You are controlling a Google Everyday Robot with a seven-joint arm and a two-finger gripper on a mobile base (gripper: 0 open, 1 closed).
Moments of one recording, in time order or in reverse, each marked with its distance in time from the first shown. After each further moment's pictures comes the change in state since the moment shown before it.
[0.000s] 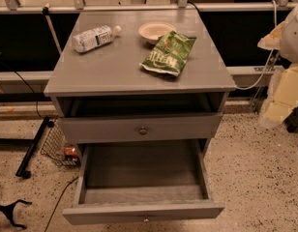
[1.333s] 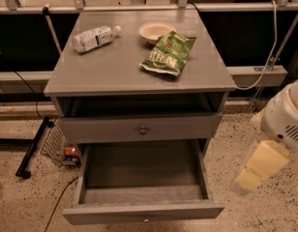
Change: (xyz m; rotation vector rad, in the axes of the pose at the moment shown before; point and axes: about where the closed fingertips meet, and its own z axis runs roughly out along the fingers) arm 0.021 0.104 0.083 -0.229 -0.037 0.336
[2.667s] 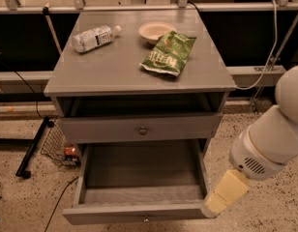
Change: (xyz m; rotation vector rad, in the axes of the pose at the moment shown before) arm 0.010 0.027 0.089 -0.125 0.014 0.097
